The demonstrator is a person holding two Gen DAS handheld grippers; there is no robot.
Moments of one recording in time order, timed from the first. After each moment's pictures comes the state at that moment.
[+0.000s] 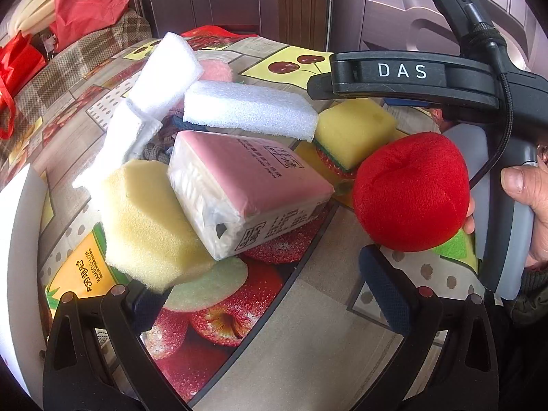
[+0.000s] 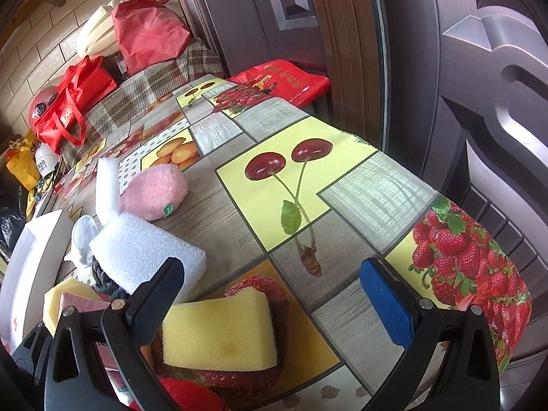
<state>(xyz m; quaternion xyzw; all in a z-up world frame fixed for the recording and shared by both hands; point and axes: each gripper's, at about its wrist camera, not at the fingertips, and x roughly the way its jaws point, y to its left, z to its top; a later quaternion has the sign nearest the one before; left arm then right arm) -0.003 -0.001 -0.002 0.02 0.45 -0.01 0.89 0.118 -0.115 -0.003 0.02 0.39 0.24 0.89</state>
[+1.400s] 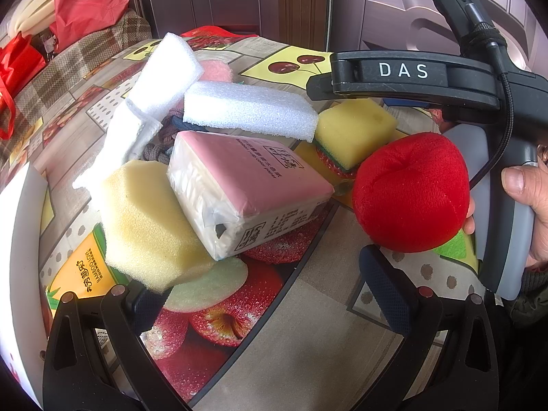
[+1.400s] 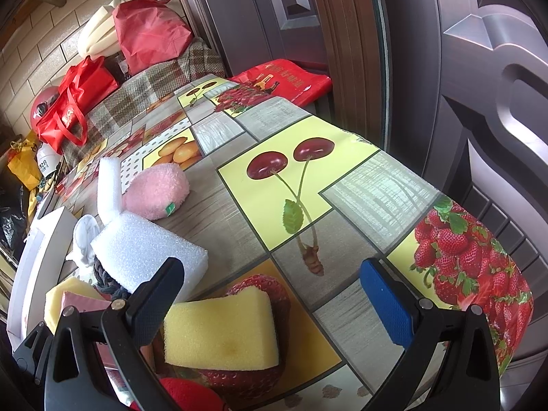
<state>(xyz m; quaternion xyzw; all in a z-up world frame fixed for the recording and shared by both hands) -0.001 0.000 -0.002 0.02 0.45 -0.01 0.89 0.117 -0.113 -0.003 0.03 0.39 0.25 0.89</state>
